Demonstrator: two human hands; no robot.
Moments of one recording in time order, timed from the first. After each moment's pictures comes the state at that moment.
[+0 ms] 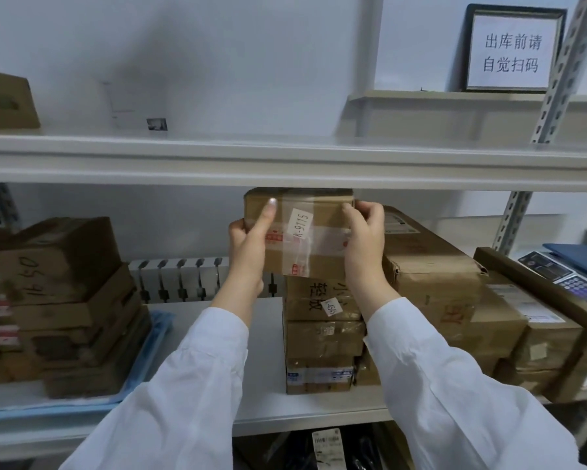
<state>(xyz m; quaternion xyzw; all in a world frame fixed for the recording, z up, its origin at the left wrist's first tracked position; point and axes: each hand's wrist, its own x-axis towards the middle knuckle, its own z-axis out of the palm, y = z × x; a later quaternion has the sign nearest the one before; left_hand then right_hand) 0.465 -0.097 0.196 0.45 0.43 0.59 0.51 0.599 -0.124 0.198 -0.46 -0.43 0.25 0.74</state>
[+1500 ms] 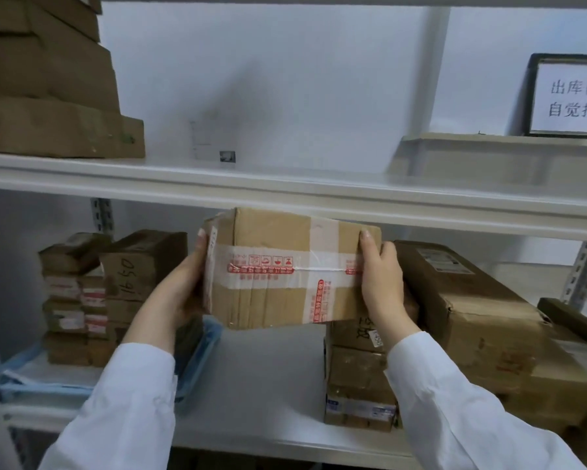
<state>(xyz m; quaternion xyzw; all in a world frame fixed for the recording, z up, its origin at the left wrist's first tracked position) 0.306 -0.140 0.209 0.41 0.49 0.52 0.56 0.556 -0.131 0.199 -0.55 -0.51 0.23 0.62</state>
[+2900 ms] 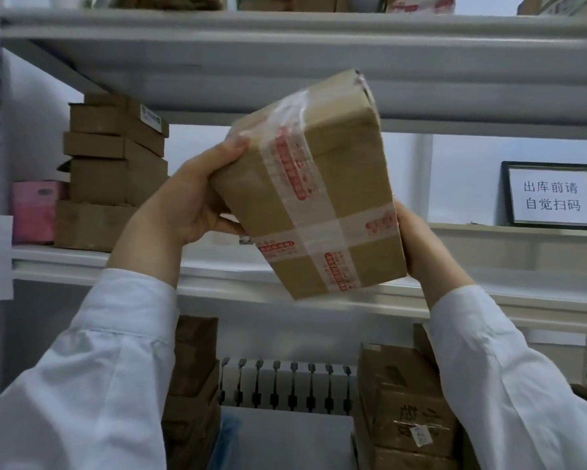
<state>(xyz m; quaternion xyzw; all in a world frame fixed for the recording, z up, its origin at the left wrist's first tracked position) 0.235 -0.208 0.423 0.69 0.24 0.57 0.38 0.516 -0.125 0.397 -0.41 -0.55 0.37 0.63</state>
